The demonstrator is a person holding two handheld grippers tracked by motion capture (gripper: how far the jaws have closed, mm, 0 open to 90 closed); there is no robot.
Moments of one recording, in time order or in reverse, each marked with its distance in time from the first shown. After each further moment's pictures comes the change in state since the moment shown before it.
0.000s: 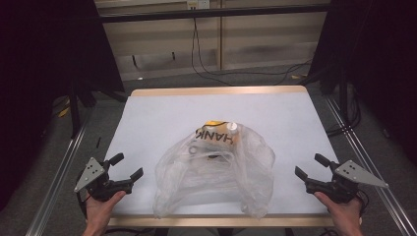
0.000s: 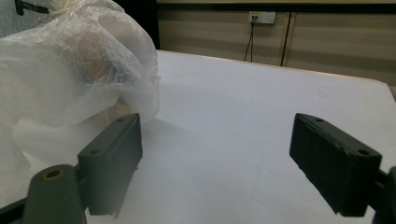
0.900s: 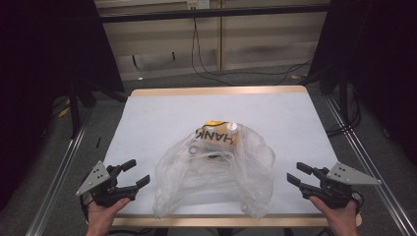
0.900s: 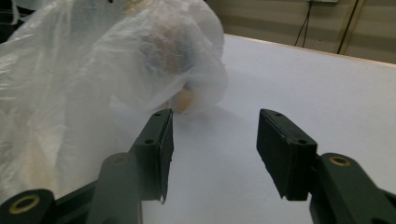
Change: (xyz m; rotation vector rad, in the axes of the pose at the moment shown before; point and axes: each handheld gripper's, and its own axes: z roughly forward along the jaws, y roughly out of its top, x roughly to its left) left arm -0.029 0.011 -0.003 0.060 -0.163 0.012; right arm 0.025 0.014 -0.004 0.094 0.196 -0.037
